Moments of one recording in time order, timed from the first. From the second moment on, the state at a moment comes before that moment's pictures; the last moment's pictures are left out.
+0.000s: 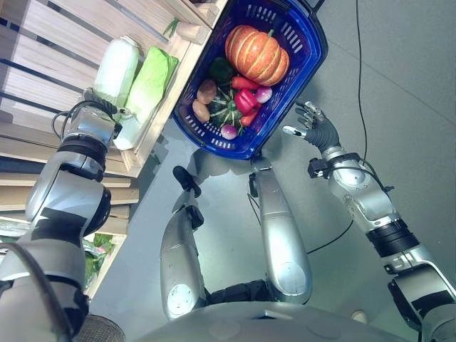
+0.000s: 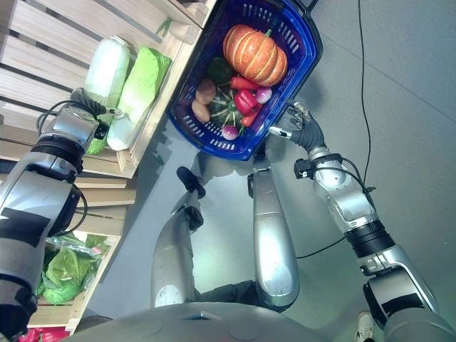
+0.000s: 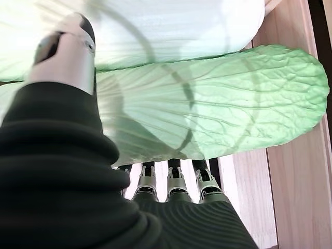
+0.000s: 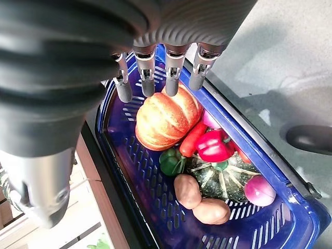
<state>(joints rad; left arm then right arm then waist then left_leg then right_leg) -1.09 0.64 -0.47 1.17 -0.08 0.48 0.20 -0.38 -0.61 0.33 0.11 0.45 0.04 -0.15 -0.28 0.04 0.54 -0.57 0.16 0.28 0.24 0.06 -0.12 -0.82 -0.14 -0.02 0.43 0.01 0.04</state>
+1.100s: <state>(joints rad) -0.68 0.58 -0.24 0.61 -0.55 0.02 0.30 -0.42 -0.57 0.28 -0.10 0.38 -0.05 -0.11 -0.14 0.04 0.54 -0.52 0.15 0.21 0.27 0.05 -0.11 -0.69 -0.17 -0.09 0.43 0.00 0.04</state>
